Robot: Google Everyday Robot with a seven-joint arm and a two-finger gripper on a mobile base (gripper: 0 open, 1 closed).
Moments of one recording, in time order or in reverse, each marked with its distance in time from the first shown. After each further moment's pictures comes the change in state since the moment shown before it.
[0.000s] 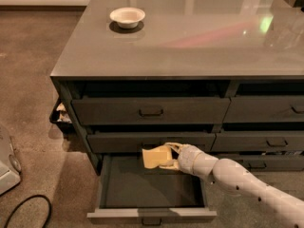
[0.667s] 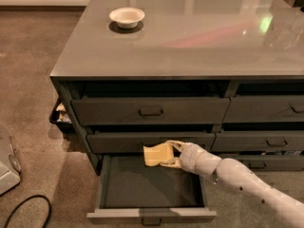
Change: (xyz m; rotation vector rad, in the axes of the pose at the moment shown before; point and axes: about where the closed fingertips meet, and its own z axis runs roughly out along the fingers) arm -0.006 -0.011 -0.007 0.028 -0.031 -0.007
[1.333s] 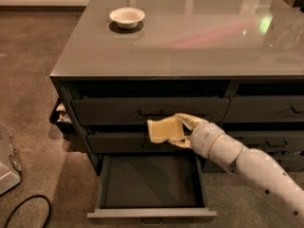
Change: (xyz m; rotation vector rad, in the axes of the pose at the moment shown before) arm -0.111 -0.094 -0.075 0.205 -0.064 -0.278
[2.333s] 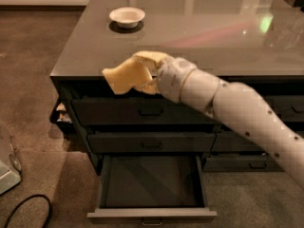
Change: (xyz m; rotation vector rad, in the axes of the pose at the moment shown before) arm -0.185 -0.143 0.051 0.096 -0.232 -0.422
